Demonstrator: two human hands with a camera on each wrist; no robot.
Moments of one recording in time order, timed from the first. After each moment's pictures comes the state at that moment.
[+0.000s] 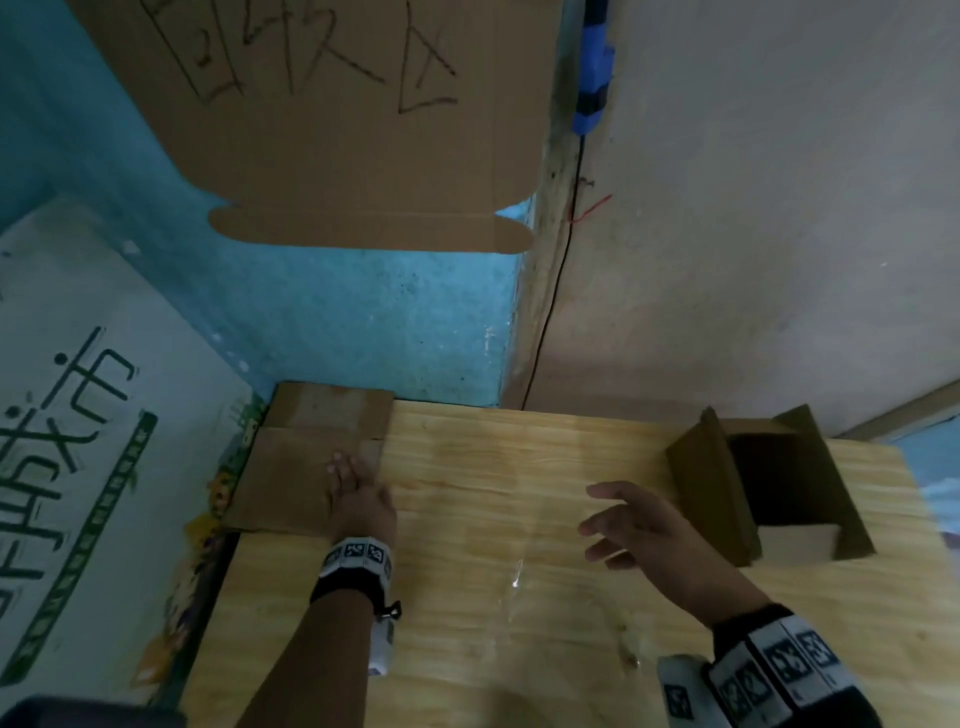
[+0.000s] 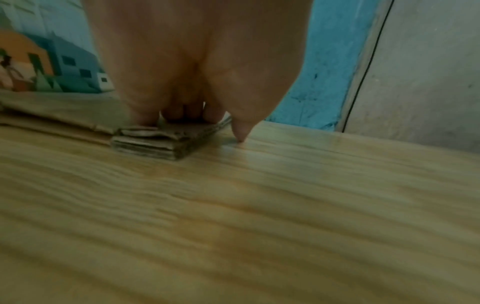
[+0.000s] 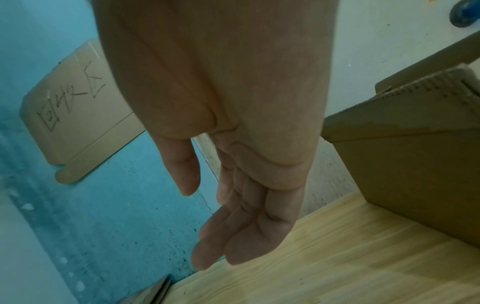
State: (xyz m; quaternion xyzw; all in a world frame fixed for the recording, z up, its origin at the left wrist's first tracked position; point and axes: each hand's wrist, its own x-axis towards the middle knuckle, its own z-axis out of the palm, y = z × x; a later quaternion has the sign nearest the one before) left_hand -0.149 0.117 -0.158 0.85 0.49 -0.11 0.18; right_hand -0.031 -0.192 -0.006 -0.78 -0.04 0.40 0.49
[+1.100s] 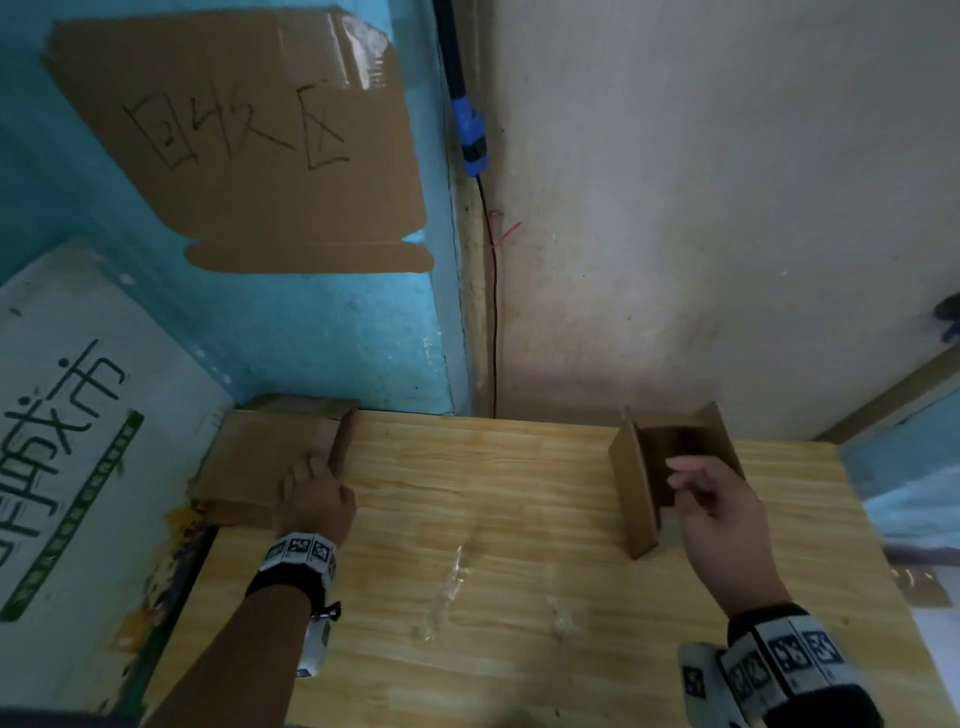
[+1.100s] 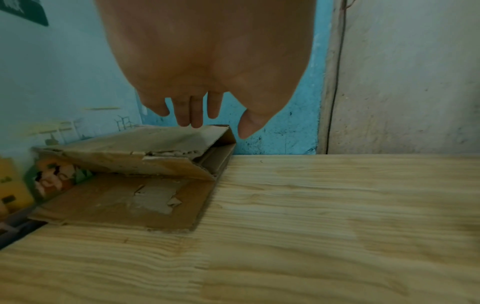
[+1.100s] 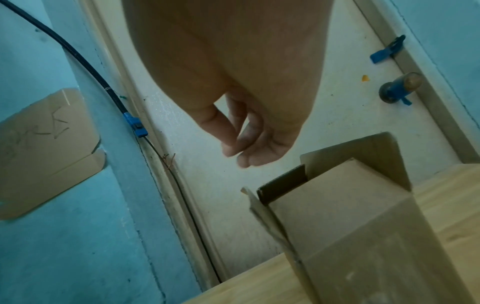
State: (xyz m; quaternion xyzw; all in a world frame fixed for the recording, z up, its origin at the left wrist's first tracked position) left_hand -0.156 0.077 -0.088 0.89 0.45 -0.07 0.06; right_hand 0.003 -0.326 0.007 -0.87 -0.10 0.02 0.49
